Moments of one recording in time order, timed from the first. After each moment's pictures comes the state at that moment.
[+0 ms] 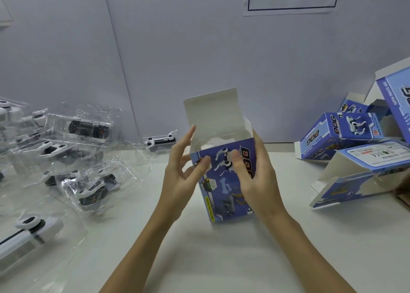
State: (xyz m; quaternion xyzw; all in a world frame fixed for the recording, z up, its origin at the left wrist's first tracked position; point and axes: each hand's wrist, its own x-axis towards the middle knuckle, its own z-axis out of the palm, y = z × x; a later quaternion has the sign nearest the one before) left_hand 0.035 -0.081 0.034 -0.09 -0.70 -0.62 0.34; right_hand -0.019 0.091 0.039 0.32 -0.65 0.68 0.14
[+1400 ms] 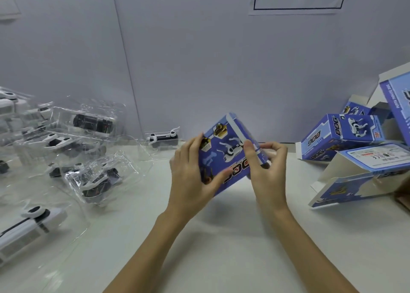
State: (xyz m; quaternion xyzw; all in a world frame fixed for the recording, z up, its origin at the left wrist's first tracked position) left_hand 0.030 -0.062 0.021 -0.03 -0.82 -0.31 0.47; right_hand -0.019 0.092 0.041 0.18 -0.56 0.80 0.11
